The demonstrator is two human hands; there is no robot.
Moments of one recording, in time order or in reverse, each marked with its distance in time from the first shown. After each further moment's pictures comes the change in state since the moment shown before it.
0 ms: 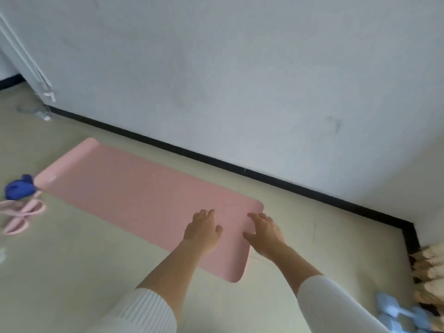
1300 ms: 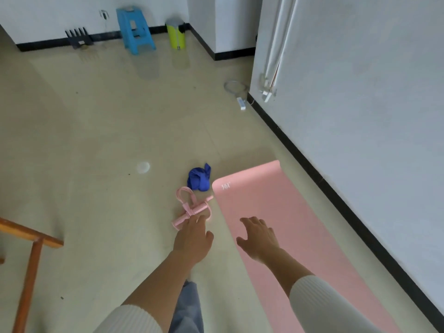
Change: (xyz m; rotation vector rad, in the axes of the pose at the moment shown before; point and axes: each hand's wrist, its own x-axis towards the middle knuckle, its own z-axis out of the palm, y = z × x) left_hand 0.154 -0.926 -0.360 -0.258 0.272 -0.759; right_hand 0.416 -0.946 0.361 -0.437 -0.434 -0.709
